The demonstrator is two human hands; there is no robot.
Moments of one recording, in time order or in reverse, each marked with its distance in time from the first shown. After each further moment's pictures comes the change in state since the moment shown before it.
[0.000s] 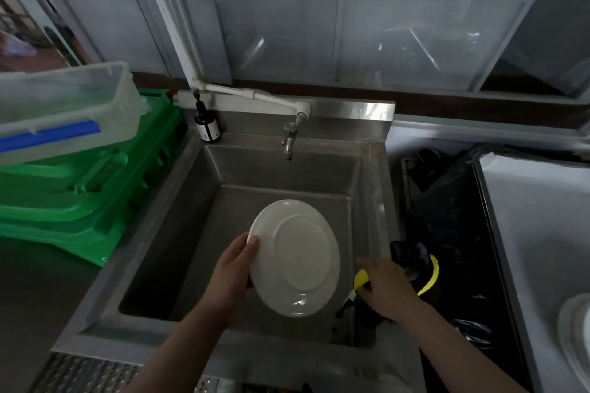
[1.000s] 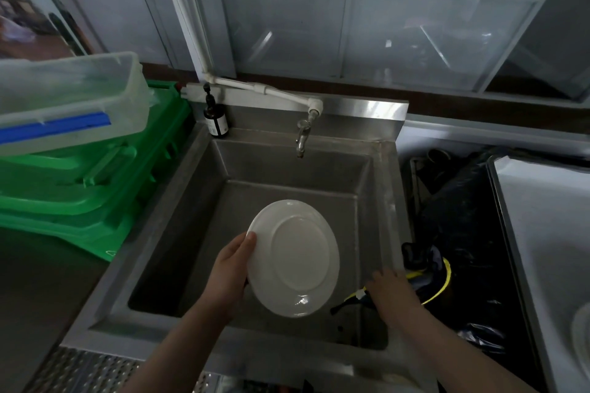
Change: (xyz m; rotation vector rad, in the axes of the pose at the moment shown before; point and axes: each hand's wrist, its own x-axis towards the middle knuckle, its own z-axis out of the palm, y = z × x) left_hand 0.014 0.000 -0.030 -0.001 0.027 -0.002; right_hand 0.009 -0.013 0.023 -0.563 -0.240 -0.075
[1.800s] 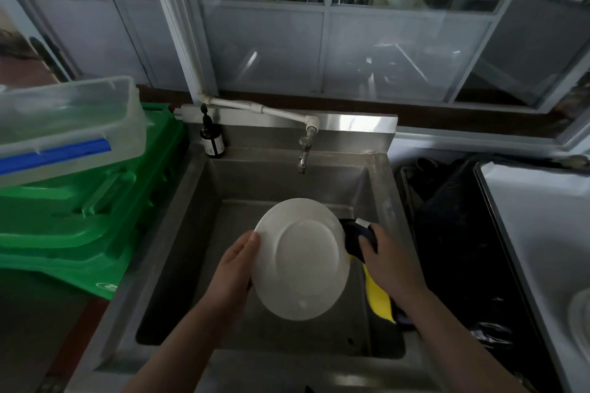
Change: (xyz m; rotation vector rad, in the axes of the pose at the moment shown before) left_hand 0.011 0.041 -0.030 0.000 -0.184 0.044; right_hand -0.022 -0.027 -0.127 1.152 0.568 0.345
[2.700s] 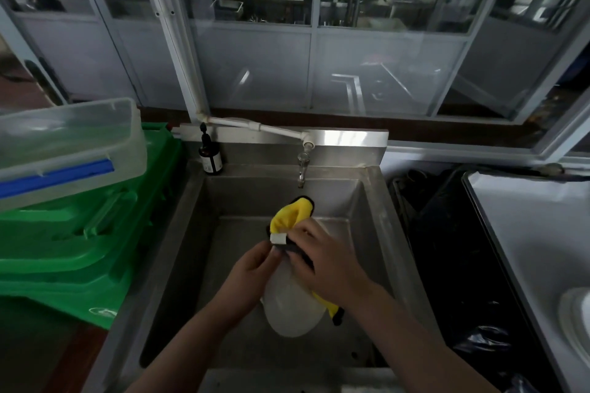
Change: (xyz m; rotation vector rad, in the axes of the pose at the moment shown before) left_hand -0.002 0.031 -0.003 0.304 -0.189 0.103; right_hand -0.021 -0.106 0.031 -0.080 0.002 -0.778
